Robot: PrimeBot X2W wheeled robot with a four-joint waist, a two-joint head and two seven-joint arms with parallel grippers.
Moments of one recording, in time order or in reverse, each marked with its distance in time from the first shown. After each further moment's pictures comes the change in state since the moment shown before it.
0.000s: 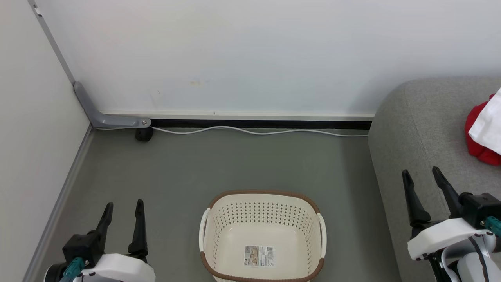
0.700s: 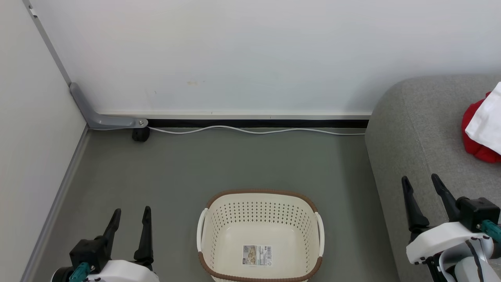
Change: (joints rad) left arm 0.025 -0.008 -0.004 0.004 0.013 -0.038 0.000; right arm 0.004 0.030 -0.028 0.043 -0.031 0.000 0.000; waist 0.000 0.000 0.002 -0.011
